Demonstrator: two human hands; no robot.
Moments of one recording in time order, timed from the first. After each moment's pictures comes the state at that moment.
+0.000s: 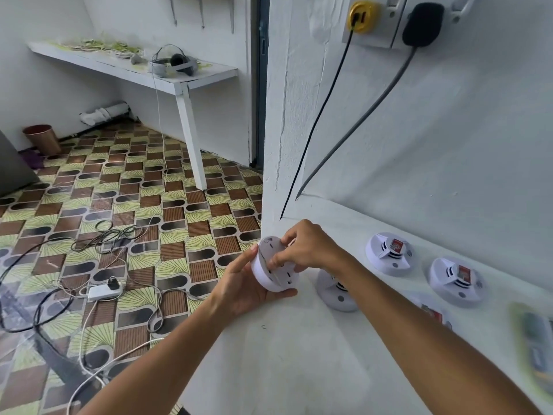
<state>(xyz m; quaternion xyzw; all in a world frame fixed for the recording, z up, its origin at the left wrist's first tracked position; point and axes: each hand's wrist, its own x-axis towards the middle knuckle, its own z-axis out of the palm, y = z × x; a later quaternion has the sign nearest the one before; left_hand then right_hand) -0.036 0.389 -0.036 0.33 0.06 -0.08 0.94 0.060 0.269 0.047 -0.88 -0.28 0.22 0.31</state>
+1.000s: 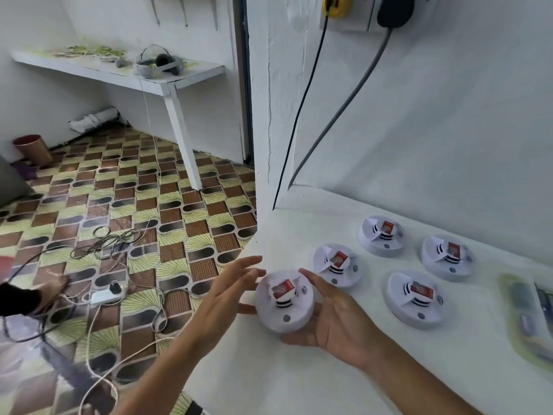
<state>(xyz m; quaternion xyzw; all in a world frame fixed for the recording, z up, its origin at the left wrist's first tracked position) -0.108 0.371 -0.015 0.69 0.13 0.05 0.71 -0.024 0.177 -0.012 -0.41 -0.03 0.53 0.74</state>
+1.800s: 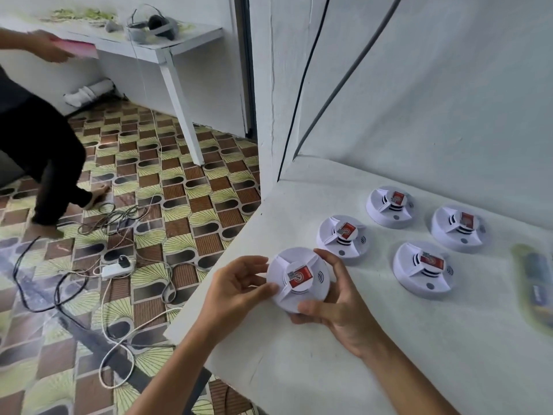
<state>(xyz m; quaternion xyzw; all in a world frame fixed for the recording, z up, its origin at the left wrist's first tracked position) -0.124 0.361 -0.051 0.69 0.14 0.11 0.70 -0.047 0.170 -0.055 -0.53 -0.11 0.36 0.76</state>
